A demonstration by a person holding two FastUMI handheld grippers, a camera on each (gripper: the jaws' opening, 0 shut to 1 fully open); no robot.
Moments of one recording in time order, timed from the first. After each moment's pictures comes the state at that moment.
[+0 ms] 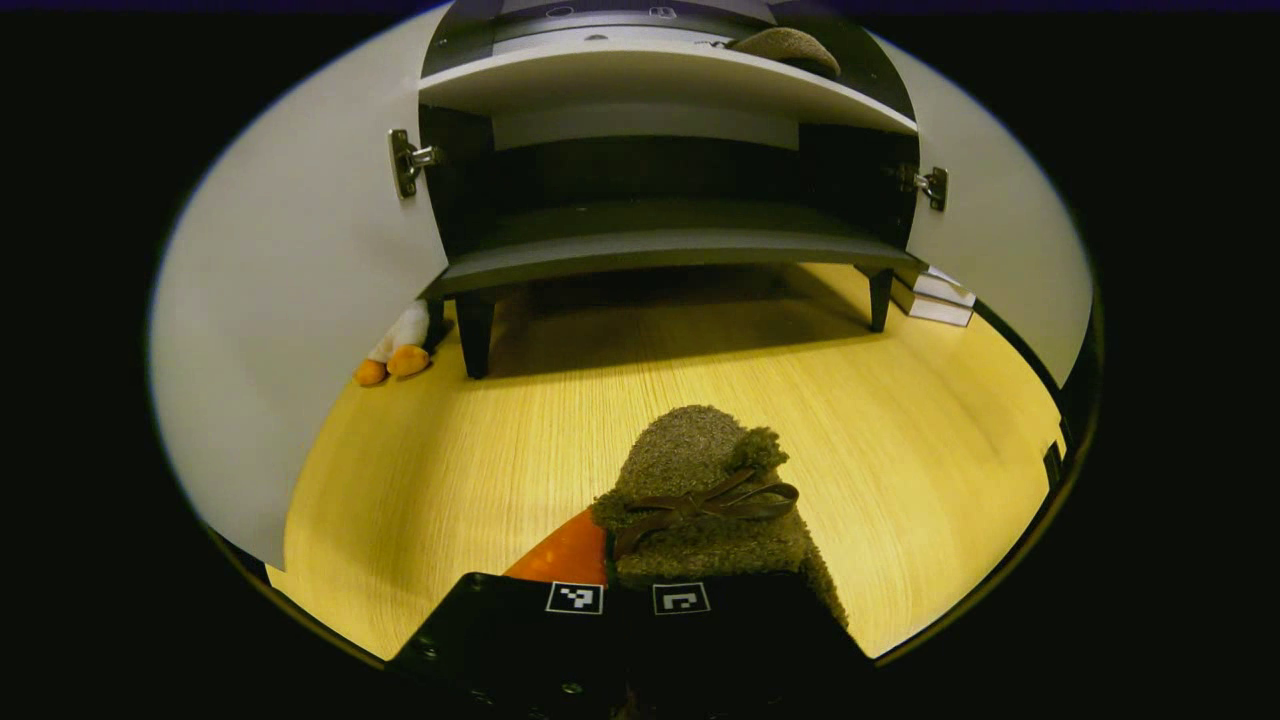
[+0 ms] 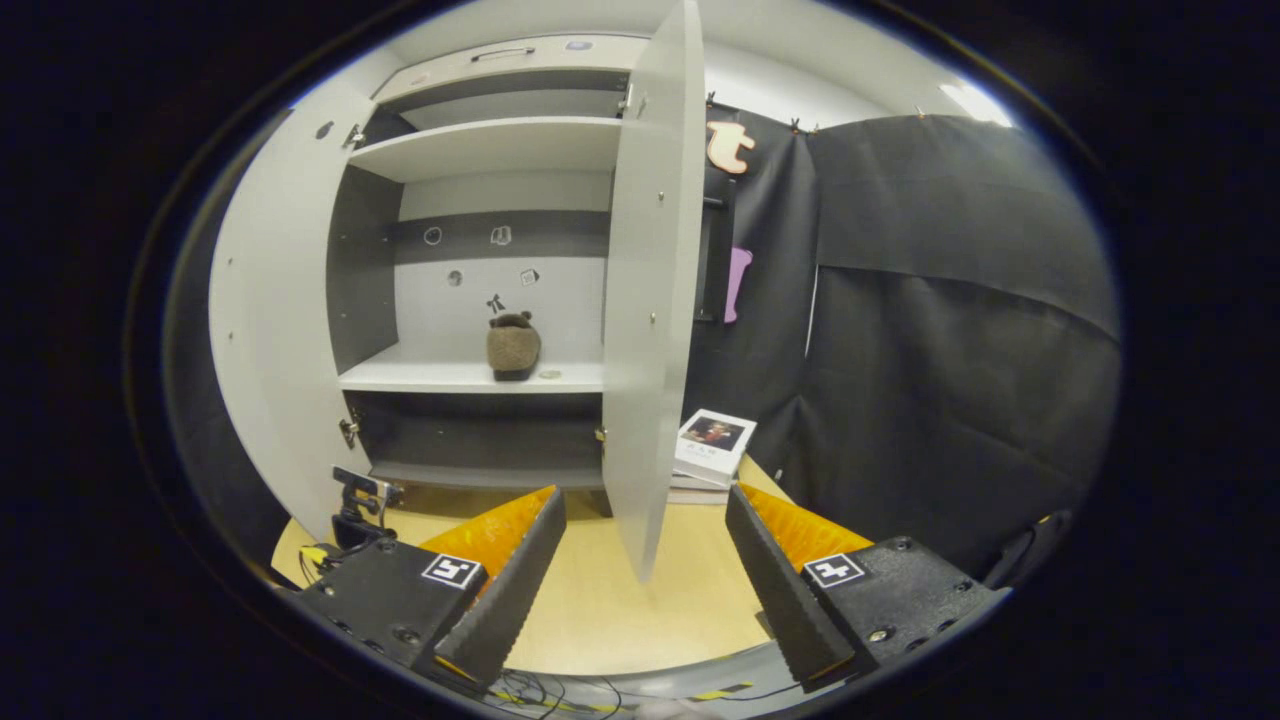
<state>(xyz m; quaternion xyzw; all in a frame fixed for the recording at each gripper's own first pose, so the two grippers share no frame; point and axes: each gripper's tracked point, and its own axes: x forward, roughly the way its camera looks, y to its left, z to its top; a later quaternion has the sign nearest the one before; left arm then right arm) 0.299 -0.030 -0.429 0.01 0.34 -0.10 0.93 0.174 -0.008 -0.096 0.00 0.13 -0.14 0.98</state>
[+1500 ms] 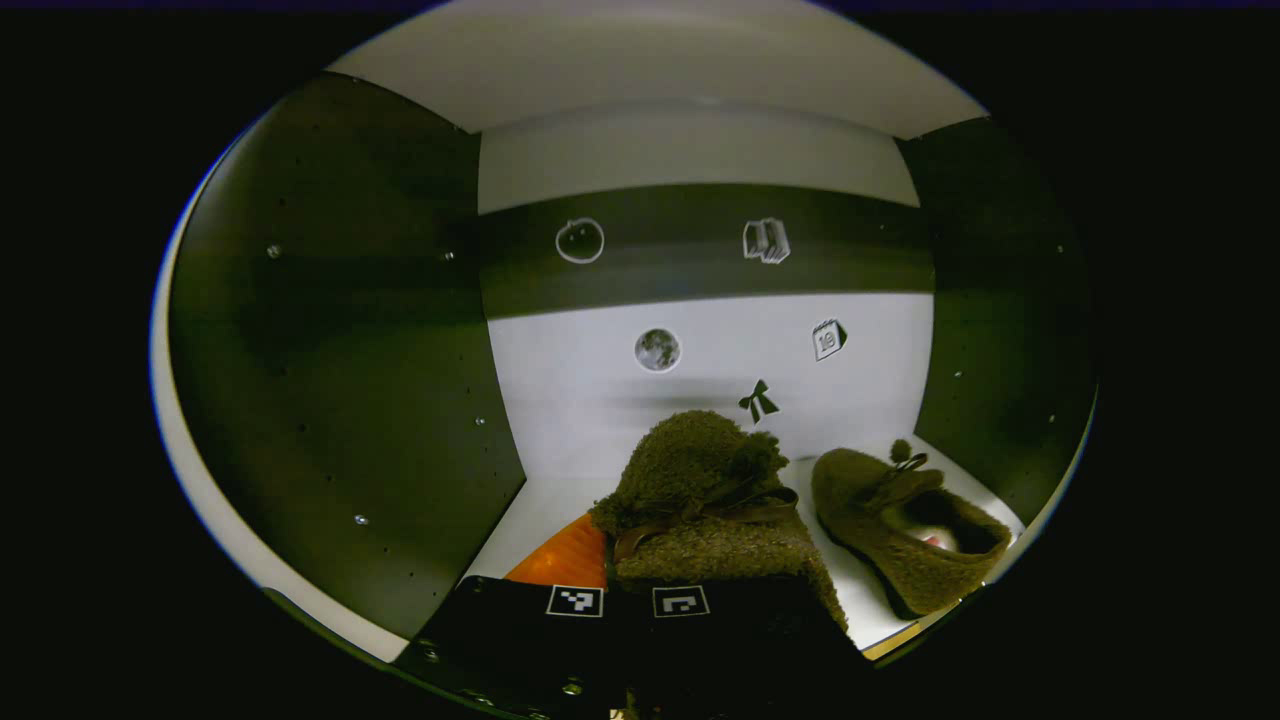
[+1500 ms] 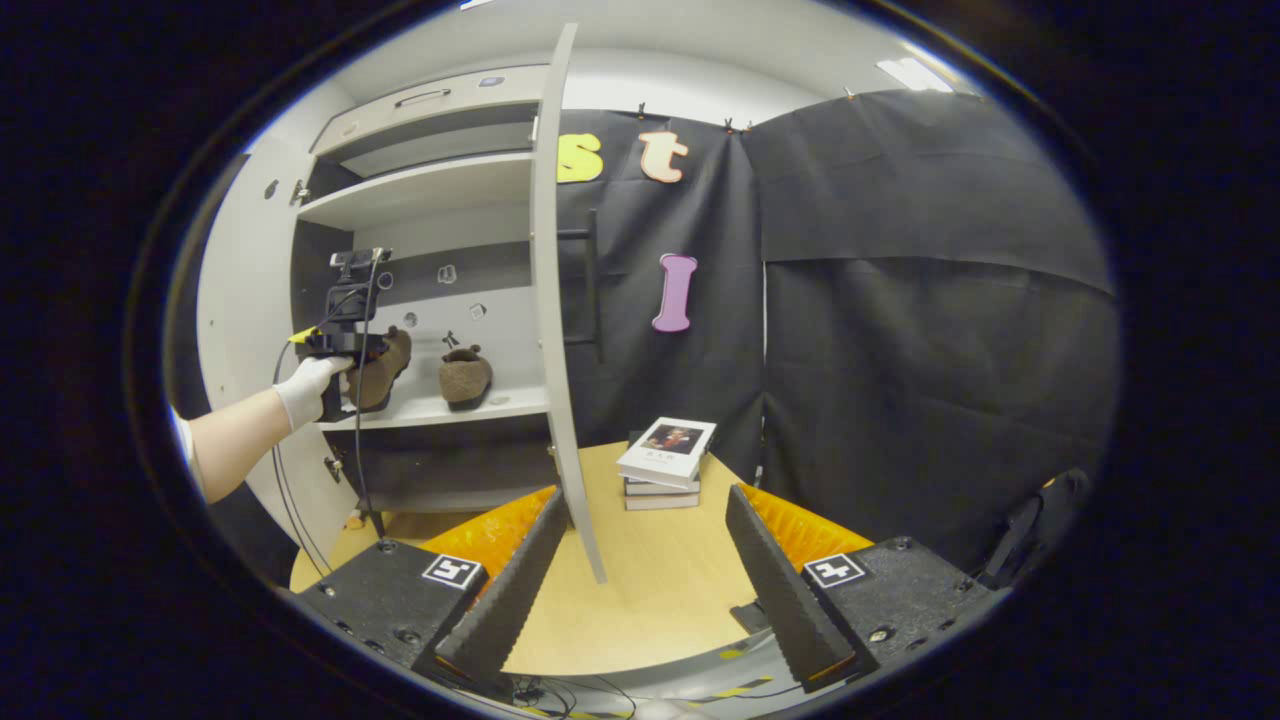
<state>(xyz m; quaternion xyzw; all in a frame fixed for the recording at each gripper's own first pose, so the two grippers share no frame) 0.612 -0.015 -0.103 0.04 0.16 0.01 0.99 0.117 -0.077 -0.078 0.05 0.10 -0.19 0.97</state>
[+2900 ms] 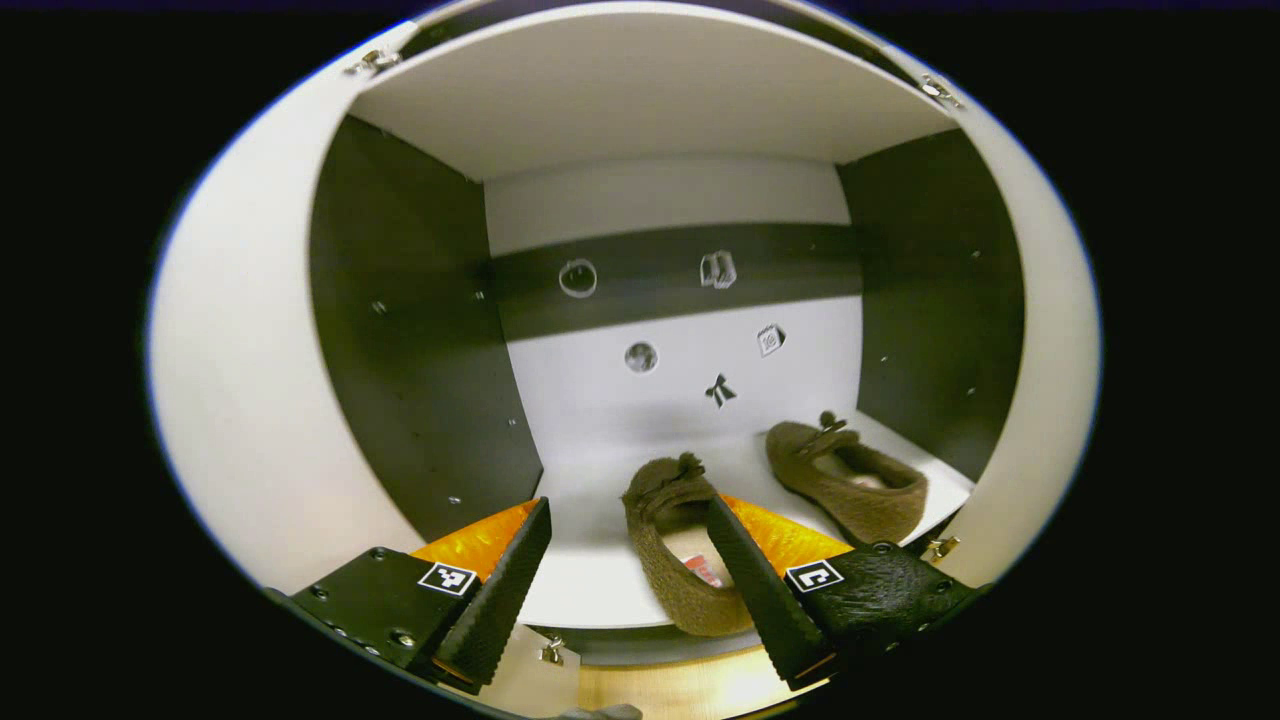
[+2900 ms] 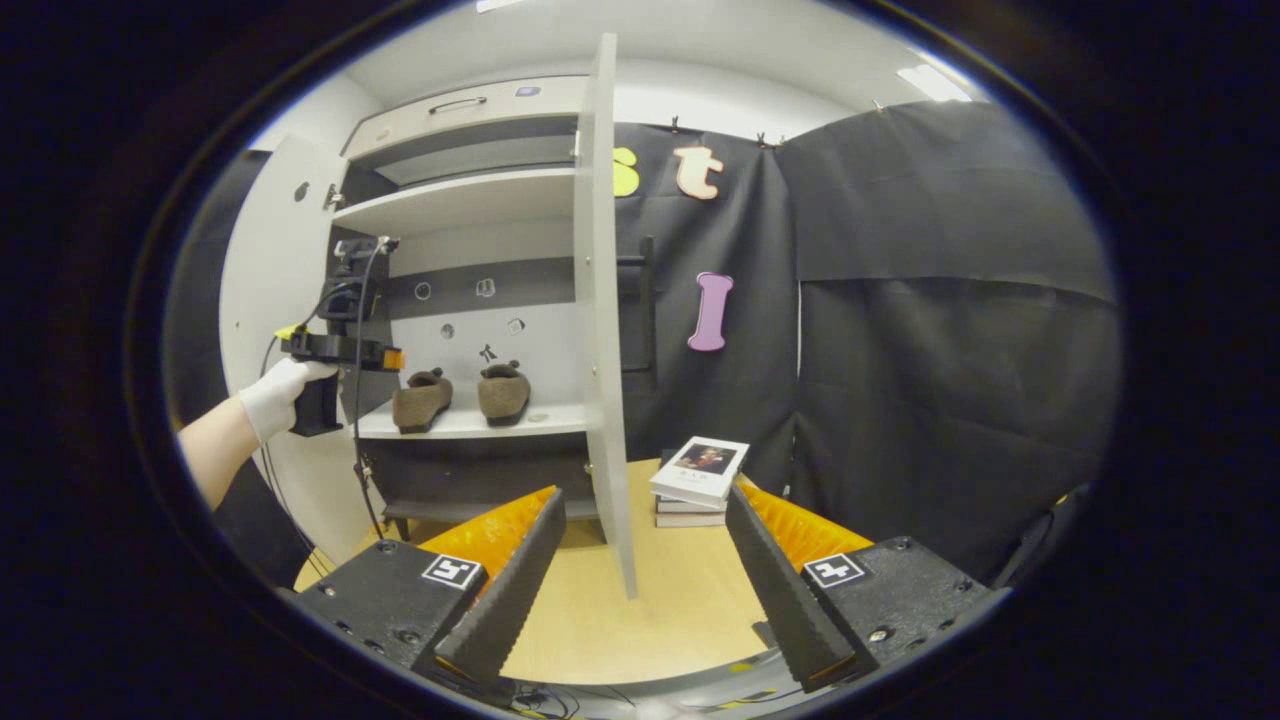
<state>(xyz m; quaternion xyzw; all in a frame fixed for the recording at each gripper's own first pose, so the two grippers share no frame) 0.475 -0.005 -0.026 0.06 0.10 -0.05 0.99 0.141 -0.035 -0.063 0.03 0.08 -0.12 0.99</state>
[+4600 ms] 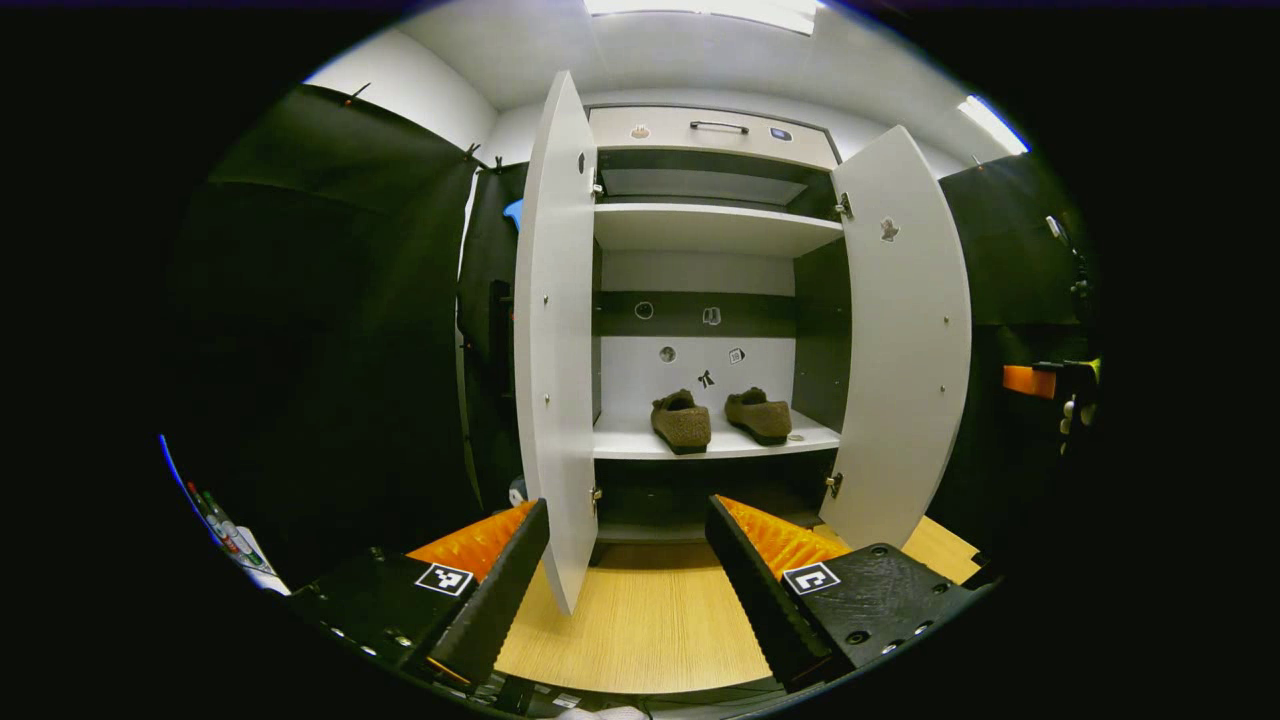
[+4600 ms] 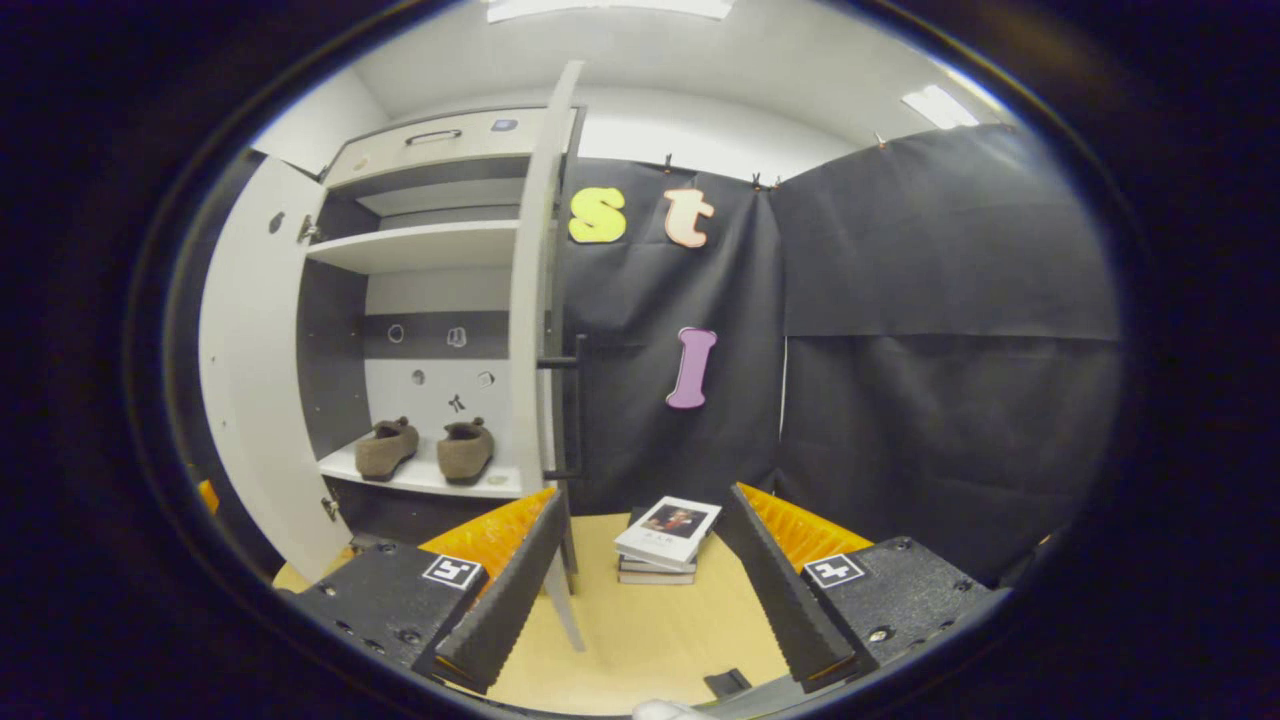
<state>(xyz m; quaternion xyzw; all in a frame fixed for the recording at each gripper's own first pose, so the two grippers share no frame) 0.138 0.046 -0.073 -0.03 0.05 0.01 1.00 0.180 -0.125 0.025 0.01 0.01 -0.15 0.99</state>
